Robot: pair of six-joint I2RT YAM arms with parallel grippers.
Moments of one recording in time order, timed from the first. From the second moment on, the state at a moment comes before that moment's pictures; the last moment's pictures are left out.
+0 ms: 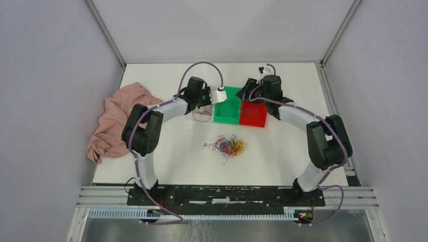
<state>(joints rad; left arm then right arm) -0.45 1.92 1.23 0.01 0.18 1.00 0.35 1.71 1.06 0.19 -0.24 0.55</state>
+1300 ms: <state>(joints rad) -0.25 2.01 2.06 -0.92 0.59 1.01 0.35 1.66 1.08 0.17 -0.27 0.47</state>
